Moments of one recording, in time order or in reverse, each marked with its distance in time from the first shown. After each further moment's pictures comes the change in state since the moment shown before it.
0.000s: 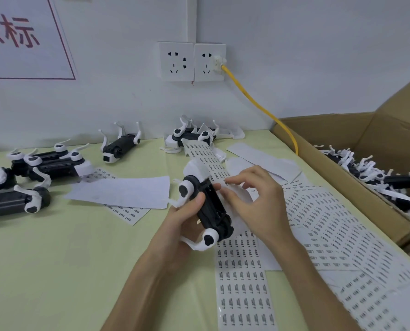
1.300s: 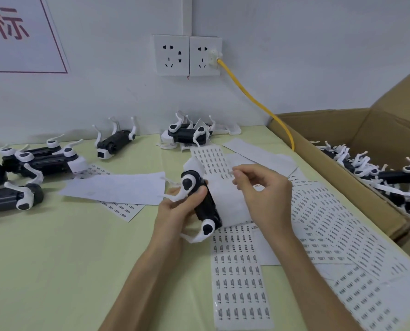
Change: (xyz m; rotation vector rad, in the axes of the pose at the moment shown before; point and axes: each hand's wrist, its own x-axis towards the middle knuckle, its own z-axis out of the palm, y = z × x) left_hand 0.011 -0.007 0.002 0.081 0.264 0.042; right_hand 0.001 0.001 -0.006 0.128 0.150 0.123
